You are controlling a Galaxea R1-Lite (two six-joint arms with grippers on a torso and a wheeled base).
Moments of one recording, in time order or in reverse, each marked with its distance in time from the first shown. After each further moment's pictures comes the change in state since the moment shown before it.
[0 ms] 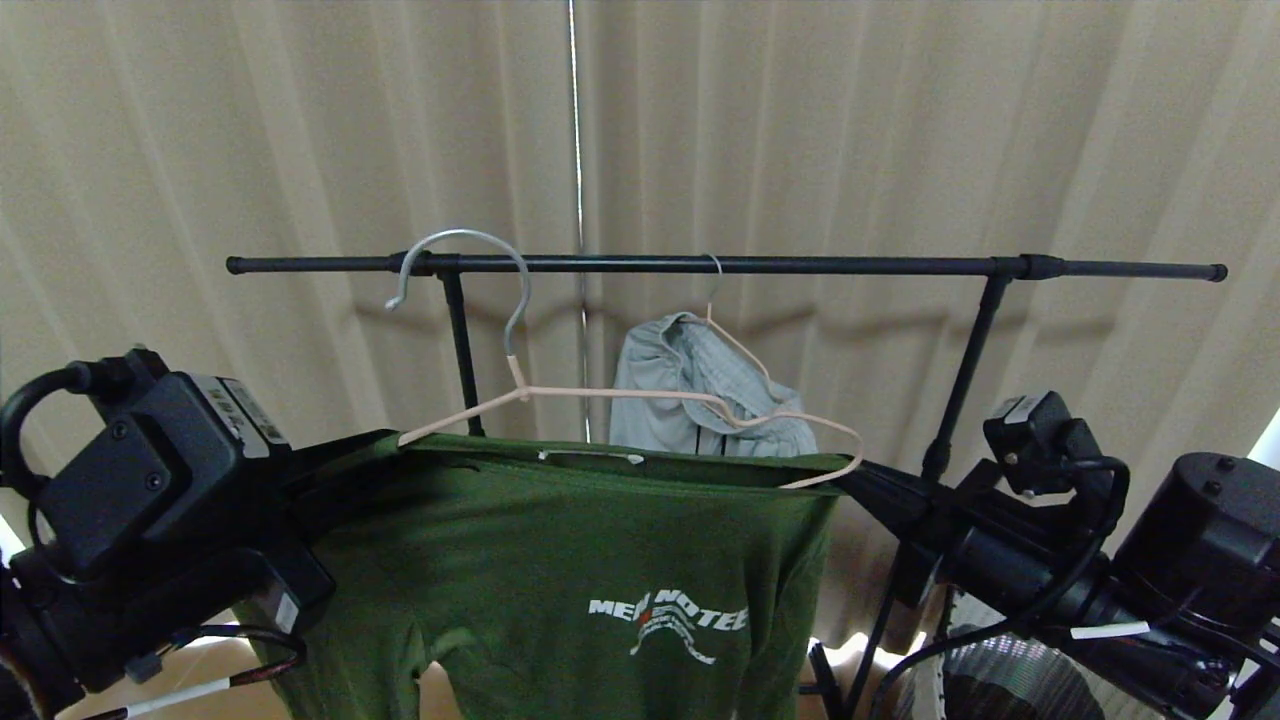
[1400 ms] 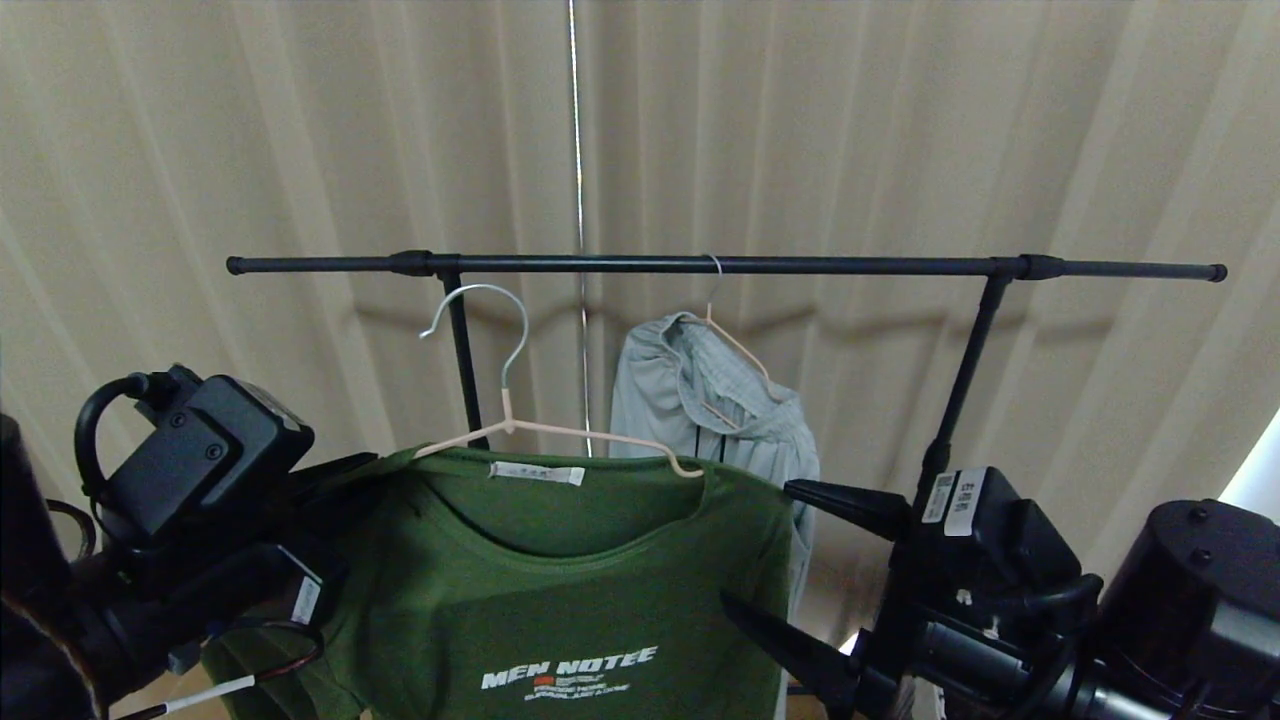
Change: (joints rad) left arm 0.007 0.053 0.036 -0.005 0.139 -0.181; right arm 0.247 -0.041 -0.016 0.113 0.004 -0.173
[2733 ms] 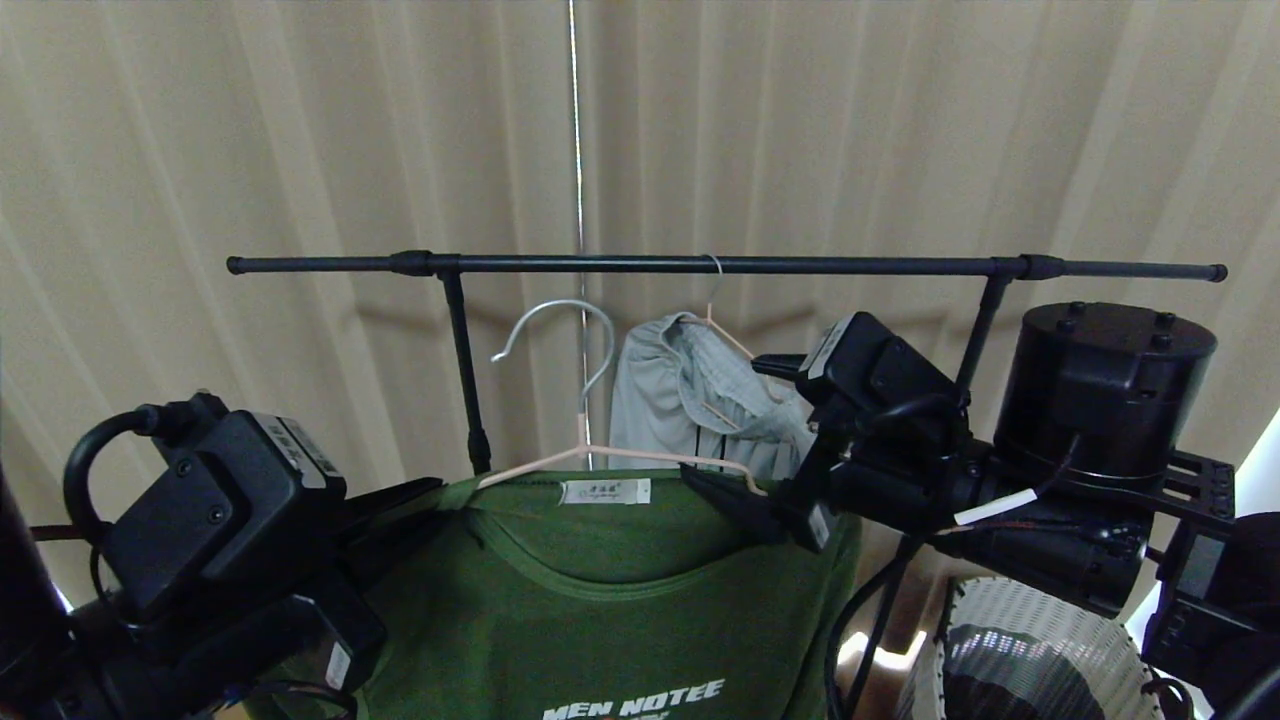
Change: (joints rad) left arm -0.198 -0.024 0.001 -0.014 -0.003 -0.010; right arm -0.052 0.002 -0.475 0.536 -0.058 -0.266
